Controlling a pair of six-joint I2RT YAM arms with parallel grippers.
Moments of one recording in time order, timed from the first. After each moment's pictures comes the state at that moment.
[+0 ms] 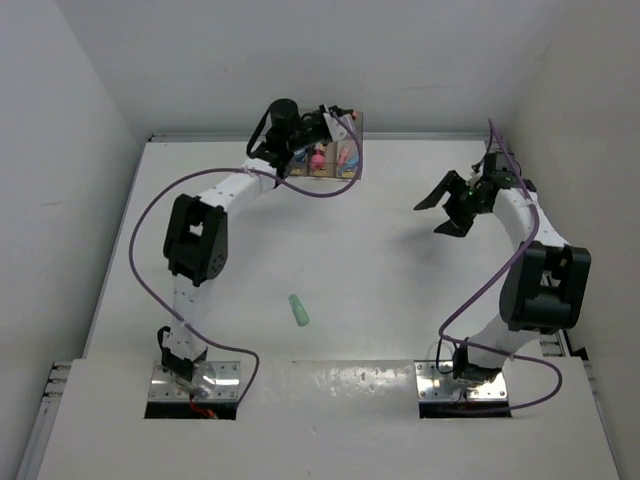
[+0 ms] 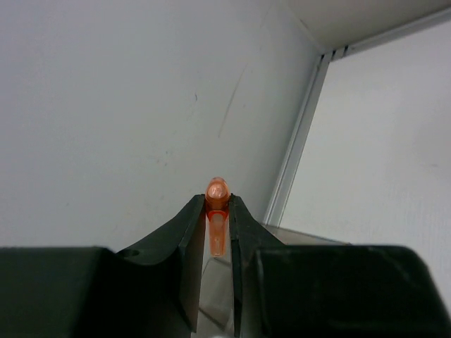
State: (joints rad) left arm -0.44 2.08 1.76 0.40 0.62 0.73; right arm -0.16 1.63 1.18 -0.65 -0.52 0.56
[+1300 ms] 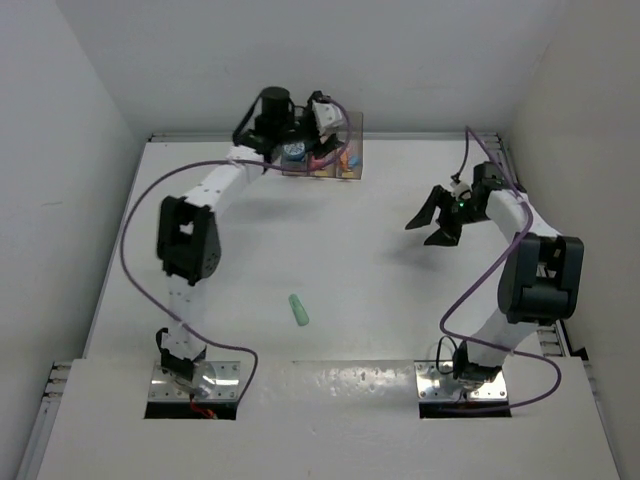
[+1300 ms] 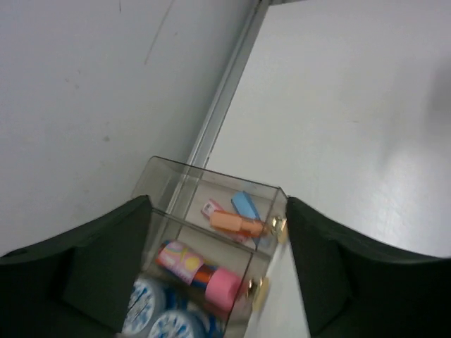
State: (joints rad) left arm -0.38 2.23 1.97 0.10 0.67 0.56; right arm -0.16 1.70 1.14 -0.71 -0.66 0.36
